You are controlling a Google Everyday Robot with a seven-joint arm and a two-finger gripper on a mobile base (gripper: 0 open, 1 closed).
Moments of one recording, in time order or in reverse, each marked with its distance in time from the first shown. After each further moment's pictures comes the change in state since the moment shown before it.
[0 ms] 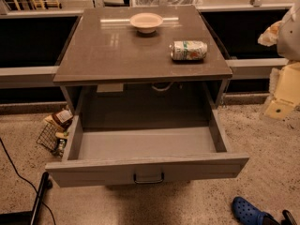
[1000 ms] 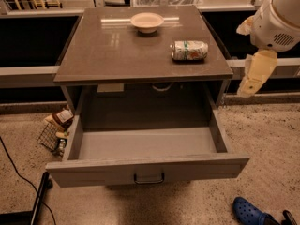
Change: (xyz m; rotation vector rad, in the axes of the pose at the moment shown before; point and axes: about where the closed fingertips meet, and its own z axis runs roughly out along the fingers) arm -0.015 -0.081 0.055 0.045 -0.065 -0.077
